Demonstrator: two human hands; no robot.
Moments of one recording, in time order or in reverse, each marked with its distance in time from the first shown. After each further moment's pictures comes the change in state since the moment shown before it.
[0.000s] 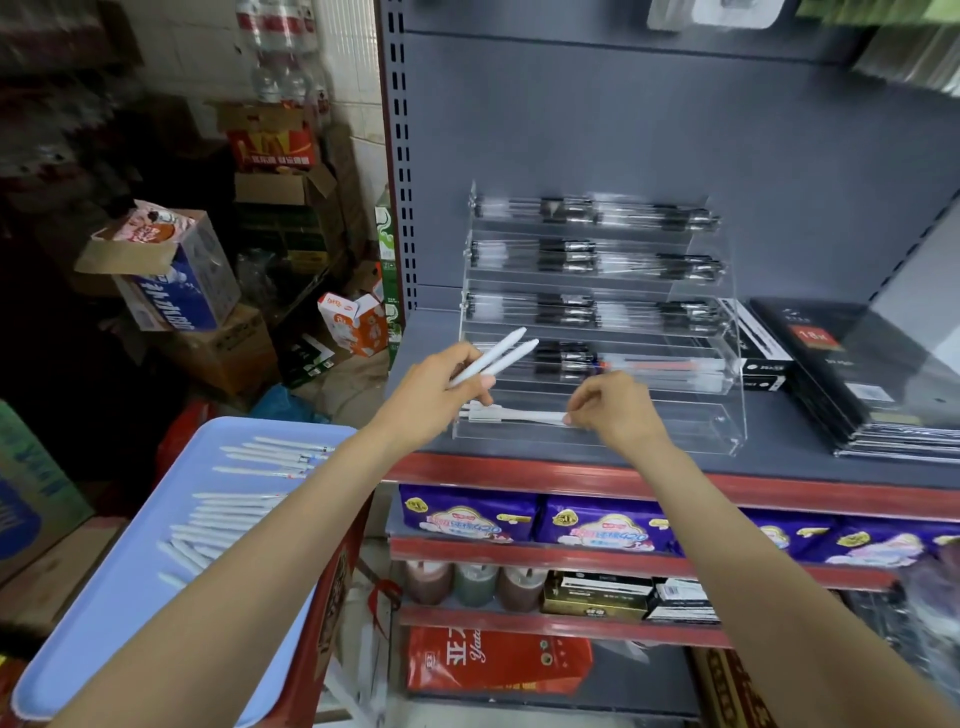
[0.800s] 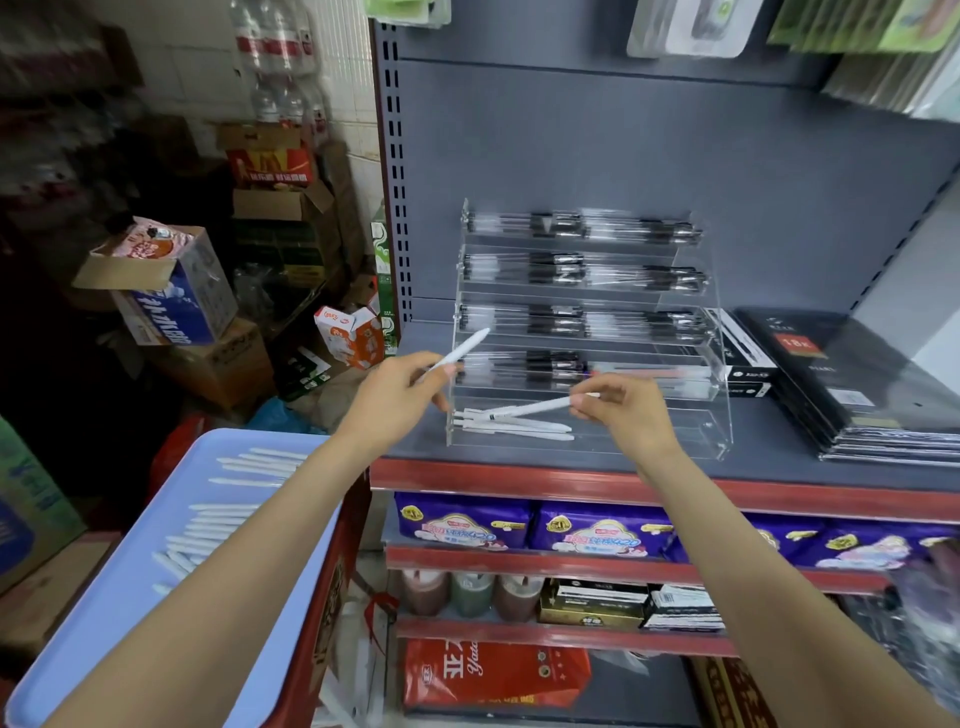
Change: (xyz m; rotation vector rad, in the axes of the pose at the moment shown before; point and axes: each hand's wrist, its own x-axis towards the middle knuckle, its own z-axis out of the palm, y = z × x) left_hand -0.010 0.002 -0.018 0.050 0.173 -0.057; right_hand -0.016 0.009 -0.012 0.561 0.114 -0.041
